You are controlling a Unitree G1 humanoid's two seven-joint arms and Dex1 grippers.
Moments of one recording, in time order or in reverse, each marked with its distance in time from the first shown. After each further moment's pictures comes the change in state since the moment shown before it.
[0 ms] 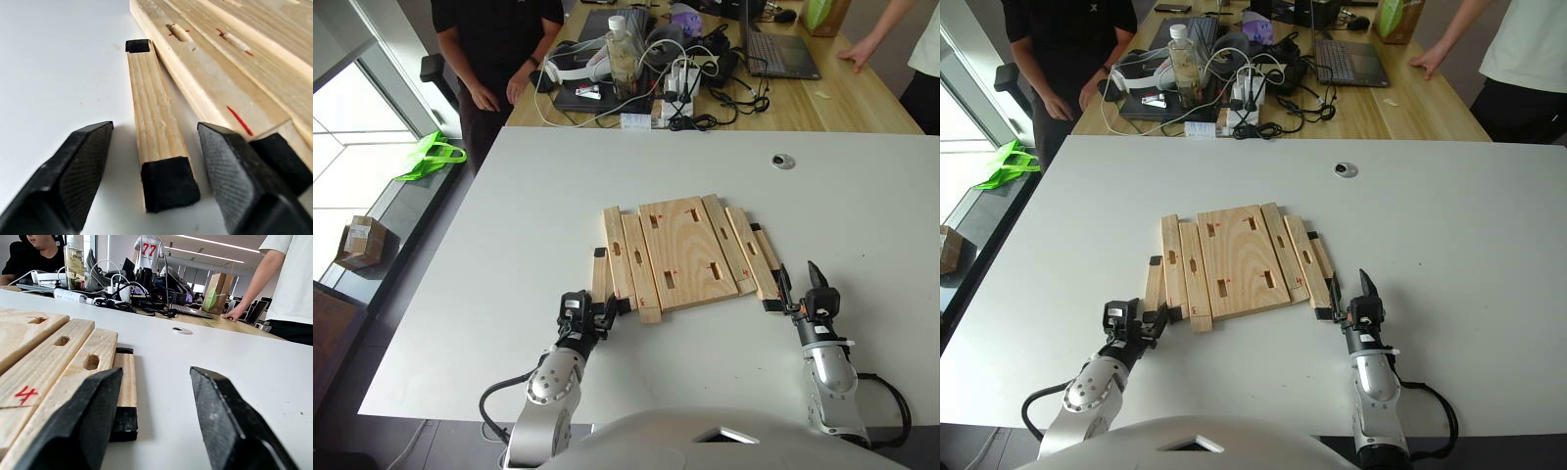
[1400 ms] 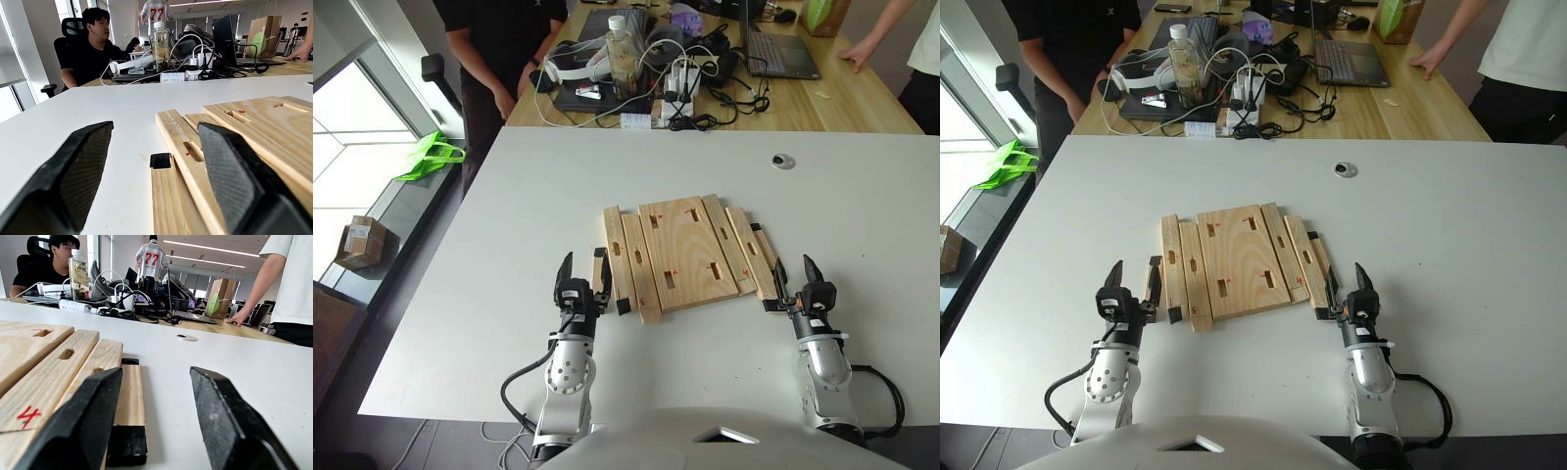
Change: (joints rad) left arm -0.146 -0.072 0.023 0.320 0.120 -0.557 0.137; right arm -0.053 0.015 0.001 0.061 0.020 -0.042 0.018
